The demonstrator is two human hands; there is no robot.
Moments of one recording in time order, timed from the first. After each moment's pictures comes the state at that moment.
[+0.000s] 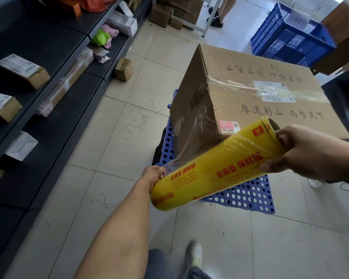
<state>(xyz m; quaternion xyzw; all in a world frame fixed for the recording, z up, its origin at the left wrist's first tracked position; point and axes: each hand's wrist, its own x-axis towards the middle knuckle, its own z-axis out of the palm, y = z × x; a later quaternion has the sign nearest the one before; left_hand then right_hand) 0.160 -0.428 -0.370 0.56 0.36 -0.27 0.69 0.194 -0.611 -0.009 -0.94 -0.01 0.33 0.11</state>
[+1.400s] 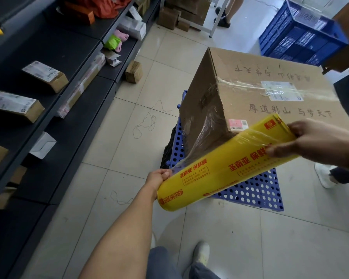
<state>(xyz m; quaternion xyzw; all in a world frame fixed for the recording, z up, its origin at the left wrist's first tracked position) 0.118 -0.418 -0.340 0.45 0.41 -0.21 0.76 0.191 -0.612 -0.002 -0.94 -0.01 0.32 0.13</state>
